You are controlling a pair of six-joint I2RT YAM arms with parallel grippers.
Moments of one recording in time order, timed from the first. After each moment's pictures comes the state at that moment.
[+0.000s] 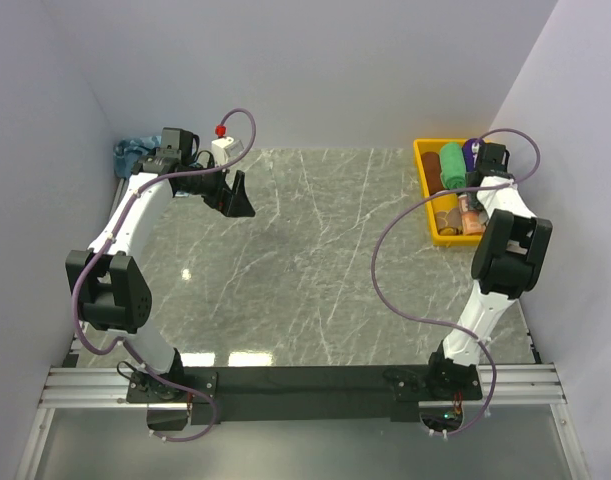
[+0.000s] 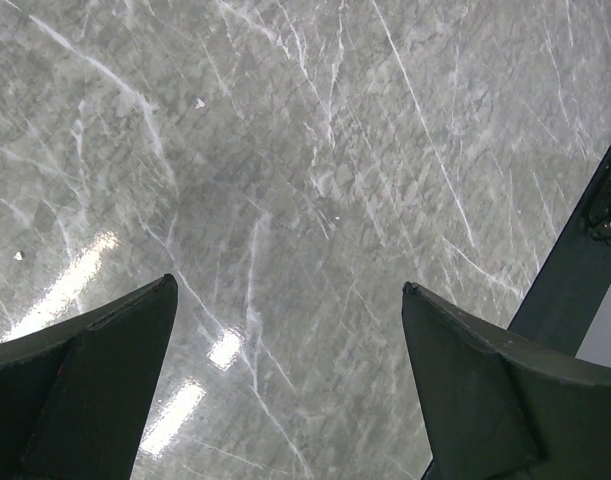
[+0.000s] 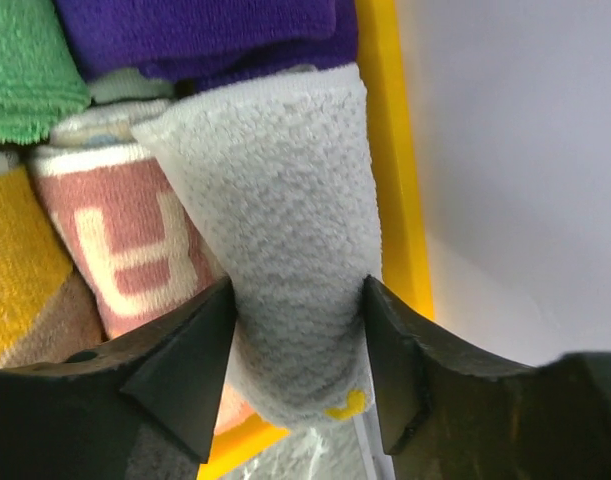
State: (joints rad) left arm -0.12 1.68 1.55 -0.83 0.79 0.32; right arm -0.28 1.98 1.52 -0.42 0.40 -0.33
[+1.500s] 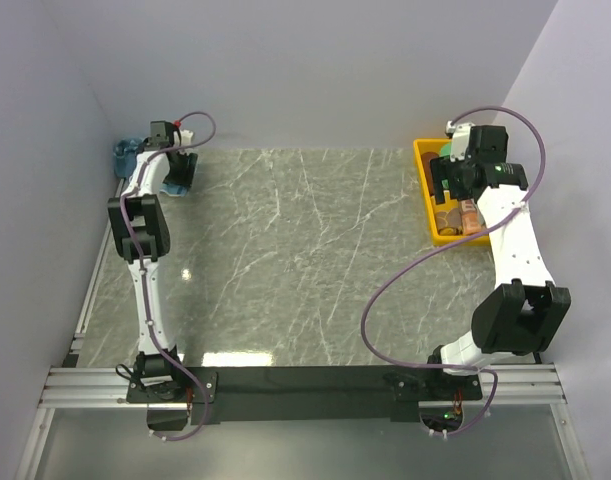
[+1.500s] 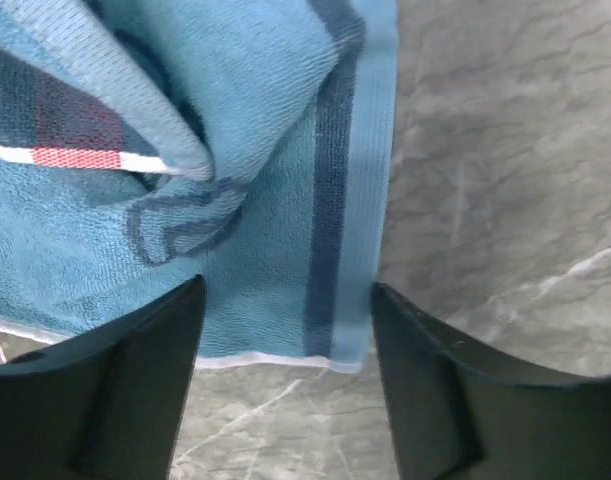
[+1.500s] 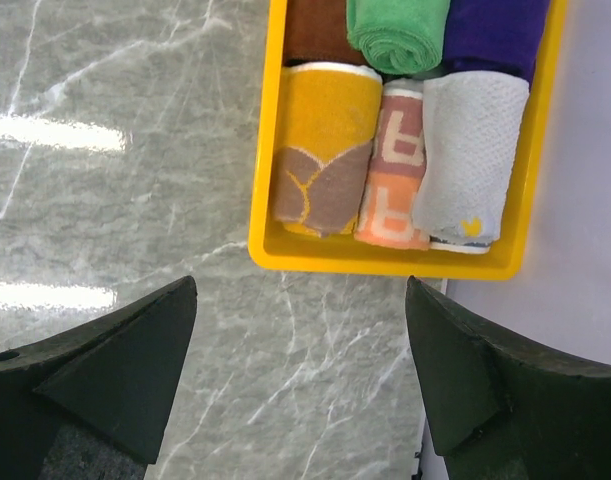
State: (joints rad) left arm 0.10 2.52 2.27 -0.70 -0.02 0.28; right arm -0.09 1.51 1.53 -0.82 0.04 -0.29
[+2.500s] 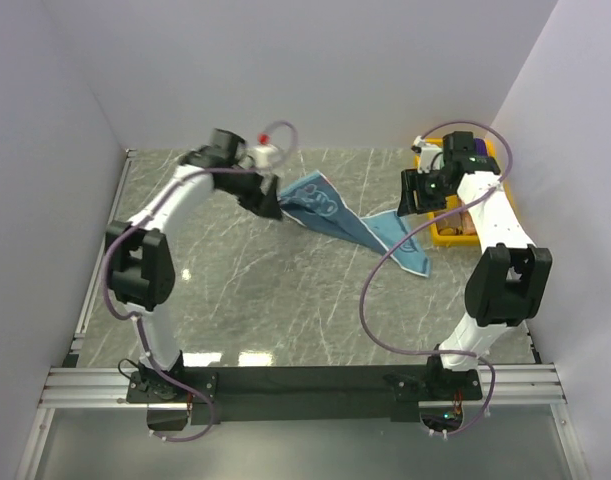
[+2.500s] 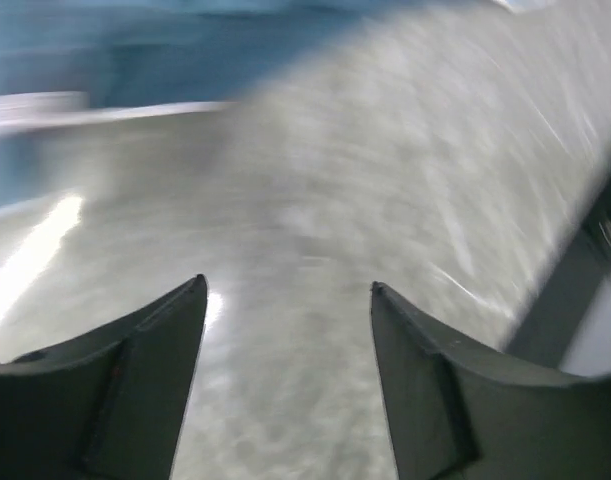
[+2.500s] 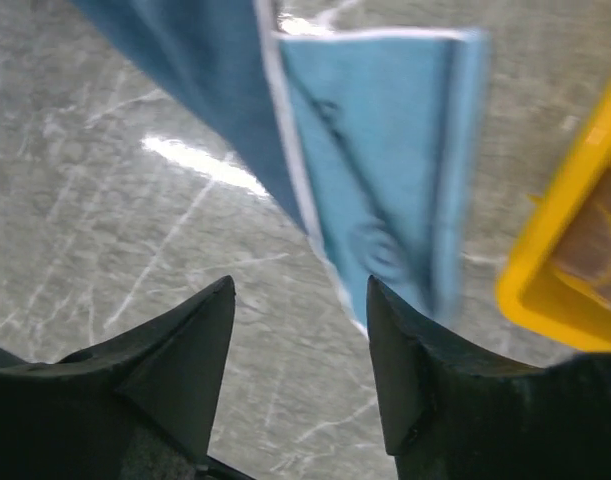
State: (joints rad) left arm -0.35 1.89 1.66 -0.80 0.71 0.22; right arm -0.05 1.70 1.55 -0.94 -0.39 -0.19
